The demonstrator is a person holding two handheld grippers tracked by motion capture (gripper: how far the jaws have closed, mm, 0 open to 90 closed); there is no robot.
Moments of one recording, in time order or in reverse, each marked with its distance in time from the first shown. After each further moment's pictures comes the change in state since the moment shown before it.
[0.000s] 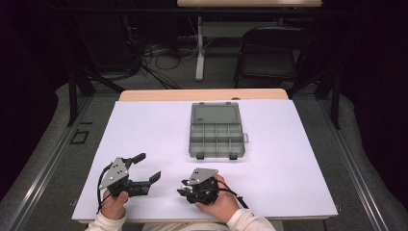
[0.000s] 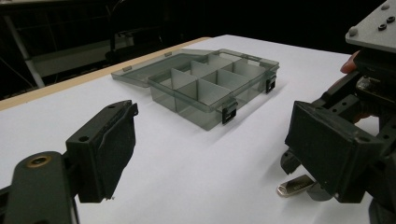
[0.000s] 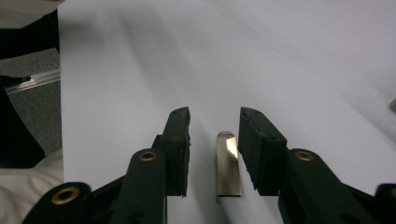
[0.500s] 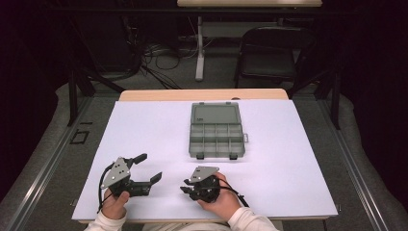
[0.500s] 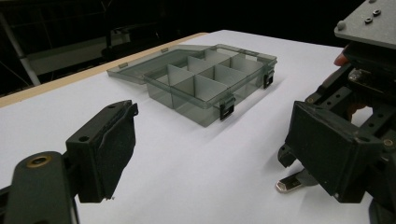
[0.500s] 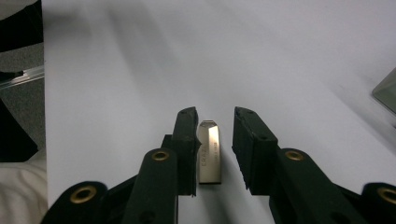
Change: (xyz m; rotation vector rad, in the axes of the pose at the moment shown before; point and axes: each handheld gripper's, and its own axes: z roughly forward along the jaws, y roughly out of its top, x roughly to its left) left arm -0.001 0.000 0.003 0.015 -0.012 0.010; right arm -0.009 -0.001 -0.003 0.034 -0.016 0.013
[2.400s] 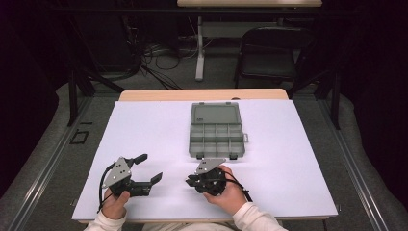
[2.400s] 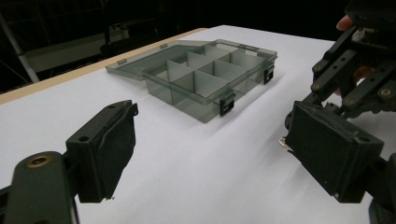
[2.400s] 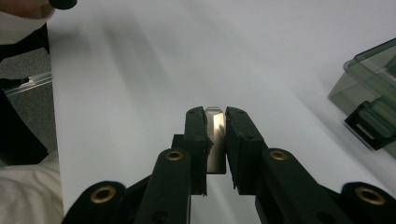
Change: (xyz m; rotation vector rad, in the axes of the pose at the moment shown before) left arm 0.000 0.000 0.001 0.018 -0.003 0.003; right arm -0.015 0.015 -0.024 0.010 0.002 0.040
